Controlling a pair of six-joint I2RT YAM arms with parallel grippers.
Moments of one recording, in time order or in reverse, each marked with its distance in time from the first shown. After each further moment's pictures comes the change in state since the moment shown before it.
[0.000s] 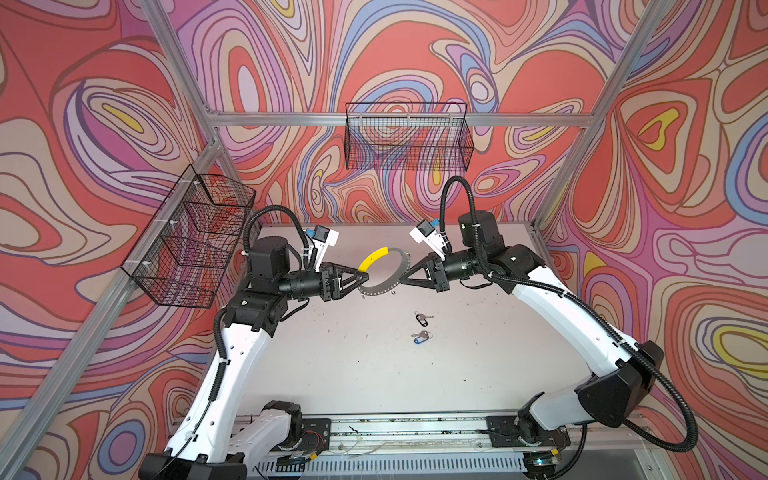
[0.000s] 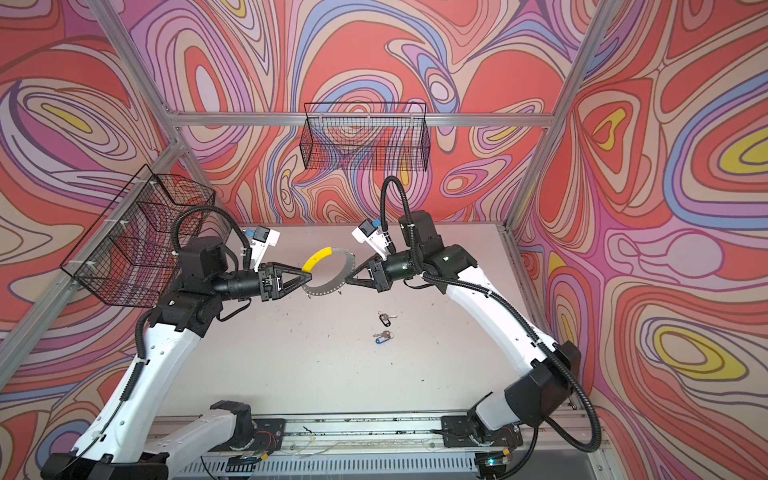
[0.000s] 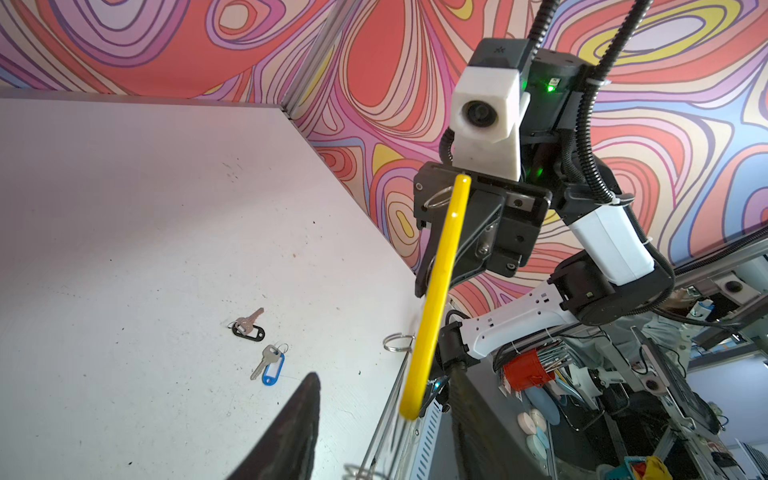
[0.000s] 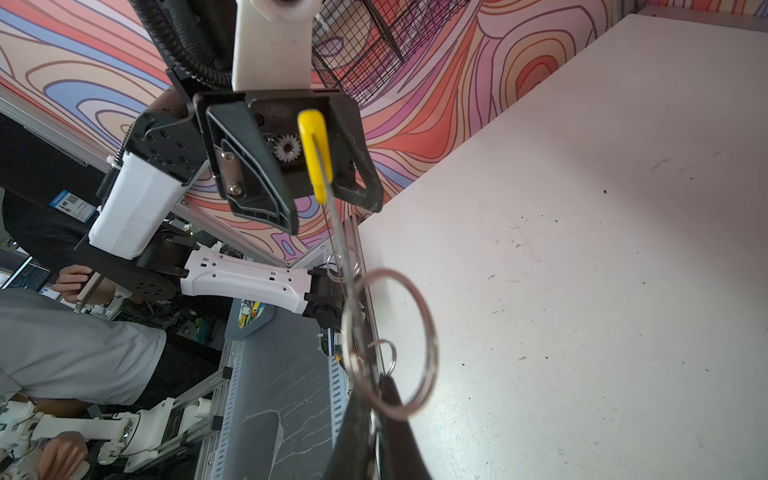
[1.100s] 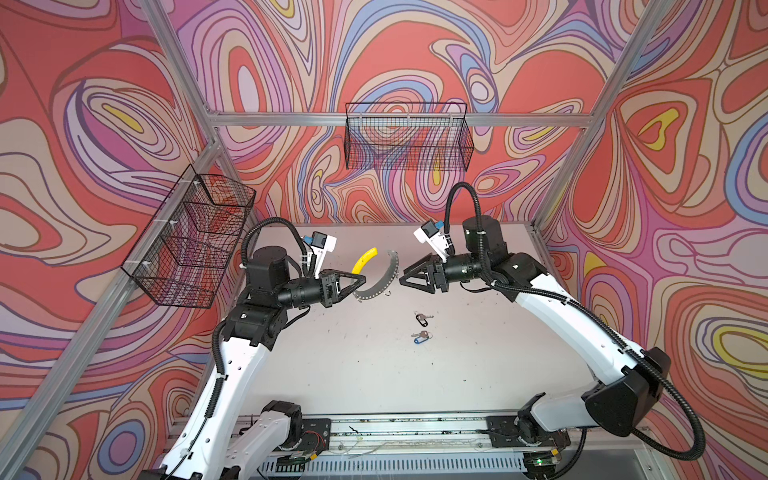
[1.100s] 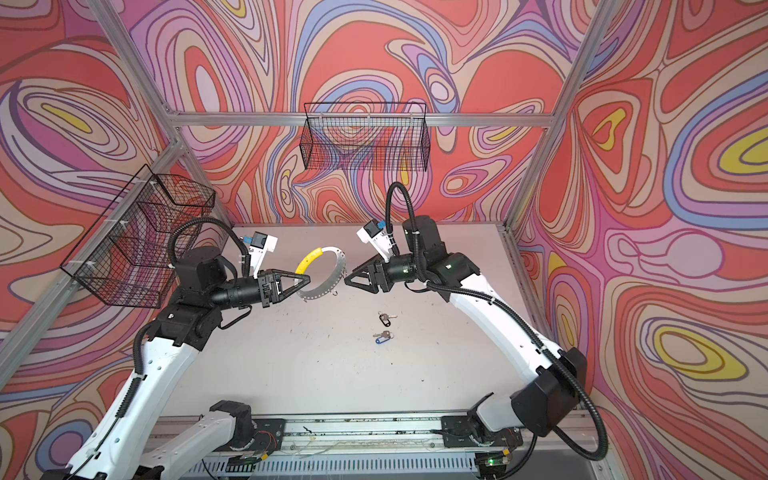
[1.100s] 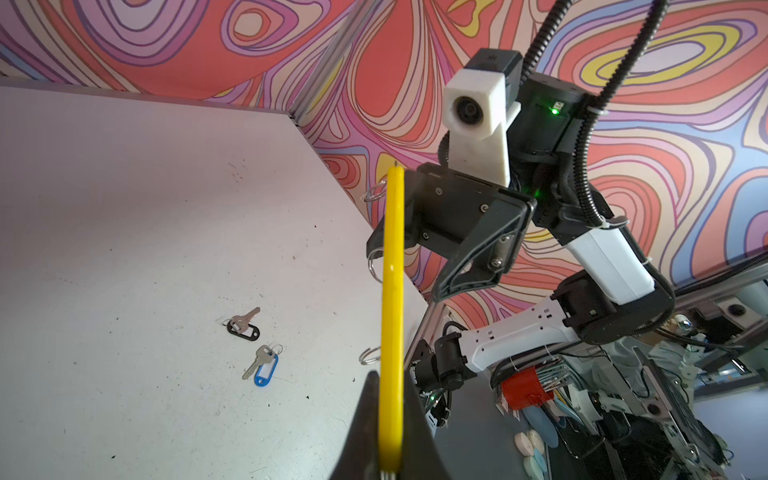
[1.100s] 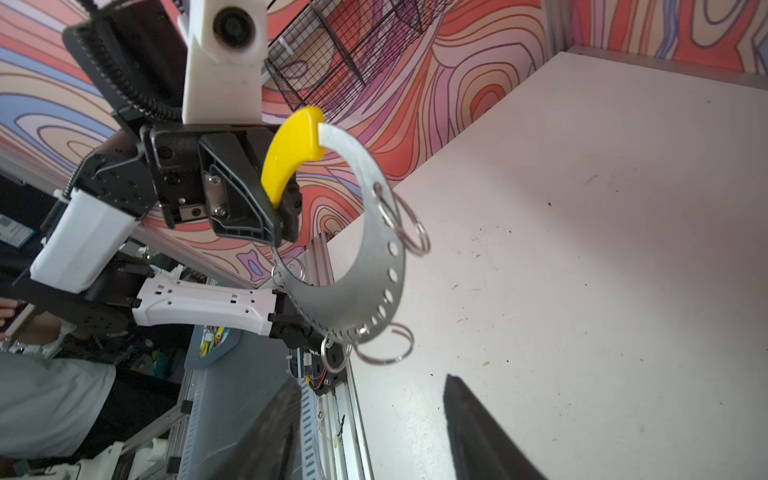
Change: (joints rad) left arm -0.017 -0.097 -0.084 0.086 -0.085 -0.129; right arm -0.015 -0.078 -0.108 0.129 0.145 0.054
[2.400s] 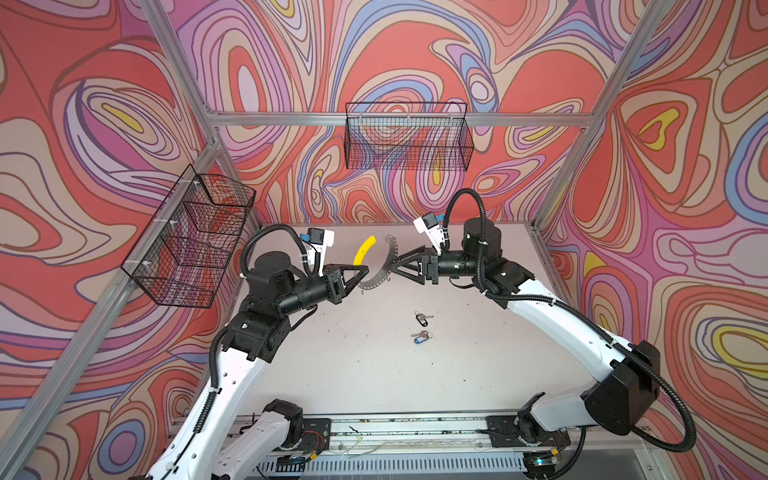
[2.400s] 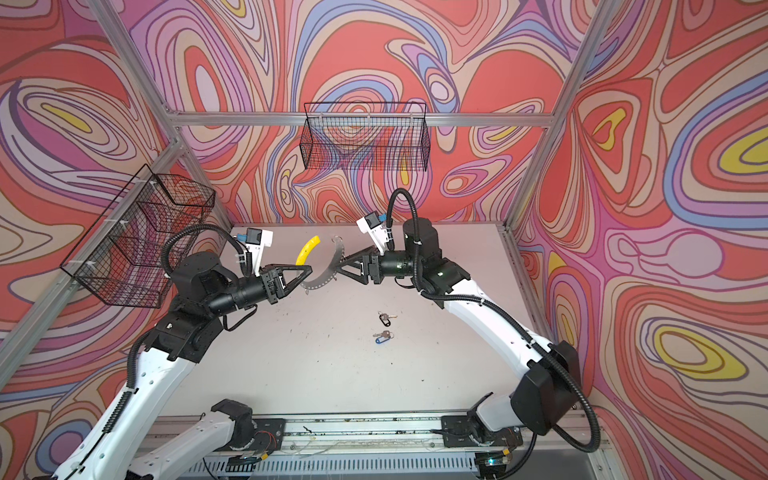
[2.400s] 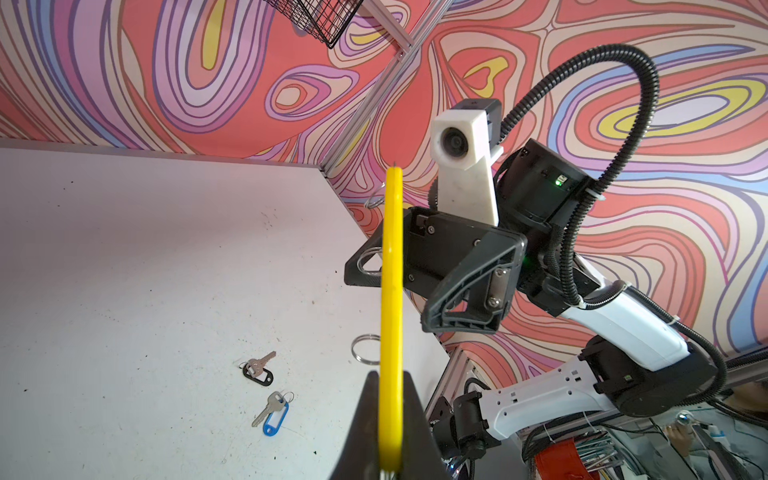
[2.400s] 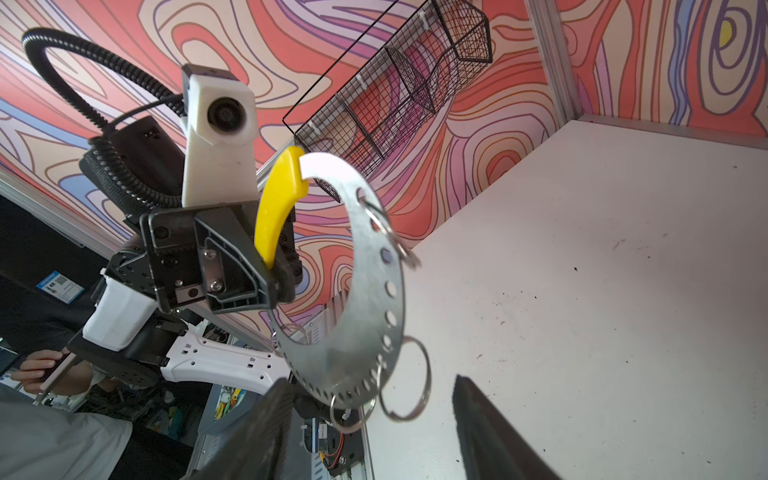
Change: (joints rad) left arm -0.135 -0.048 -0.005 0.111 -0.265 -0.106; right arm 0.026 0.036 -0.115 0.447 -0.040 0.269
